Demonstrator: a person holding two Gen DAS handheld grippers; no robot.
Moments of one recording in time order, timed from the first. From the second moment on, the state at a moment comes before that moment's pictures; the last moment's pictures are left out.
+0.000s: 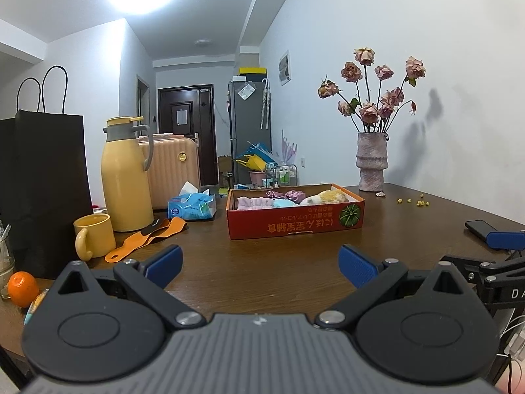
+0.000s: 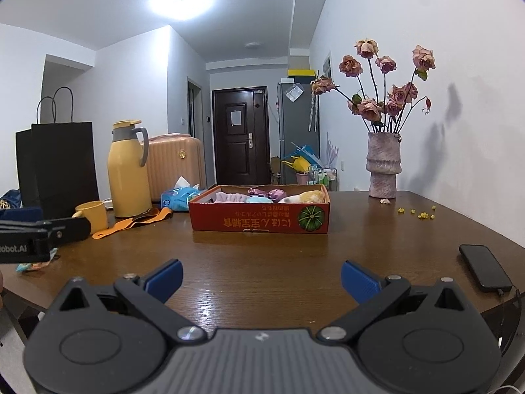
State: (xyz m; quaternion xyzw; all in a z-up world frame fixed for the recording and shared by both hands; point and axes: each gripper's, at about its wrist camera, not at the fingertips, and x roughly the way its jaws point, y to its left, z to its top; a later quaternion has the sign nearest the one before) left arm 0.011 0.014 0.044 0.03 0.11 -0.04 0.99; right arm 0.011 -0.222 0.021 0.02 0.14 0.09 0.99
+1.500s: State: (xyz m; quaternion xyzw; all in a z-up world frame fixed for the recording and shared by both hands) left arm 0.011 0.014 0.041 0.03 0.12 -0.04 0.99; right arm 0.012 -0.221 0.014 0.02 0.13 0.09 0.99
